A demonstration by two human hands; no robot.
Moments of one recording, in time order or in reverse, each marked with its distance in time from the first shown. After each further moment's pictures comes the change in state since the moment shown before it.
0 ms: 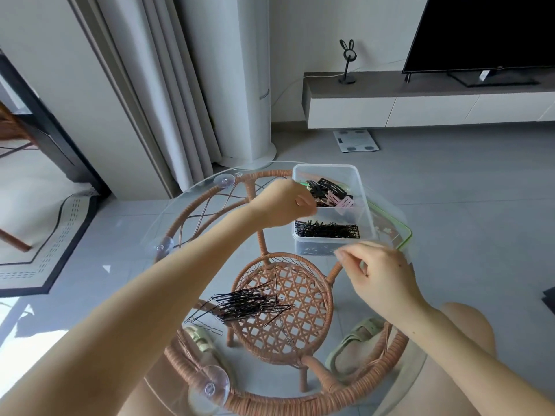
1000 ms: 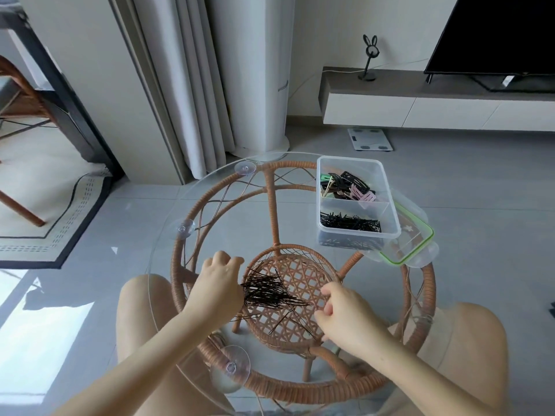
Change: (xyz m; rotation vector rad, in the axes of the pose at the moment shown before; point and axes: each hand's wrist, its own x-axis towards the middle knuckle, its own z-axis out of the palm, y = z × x) left_hand -0.161 -0.067 0.060 0.195 0.007 -0.557; right_hand -0.040 -0.058 0.057 0.039 -0.600 0.477
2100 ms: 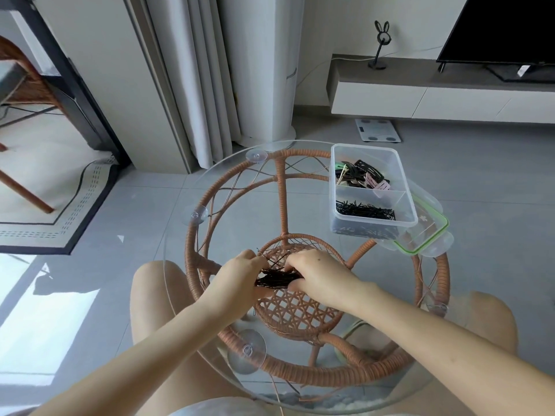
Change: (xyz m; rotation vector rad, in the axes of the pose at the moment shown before) left_hand -0.006 -0.008 0.002 -0.068 -0.057 0.241; right_hand 0.046 -0.042 0.008 -0.311 -0.069 -0.491
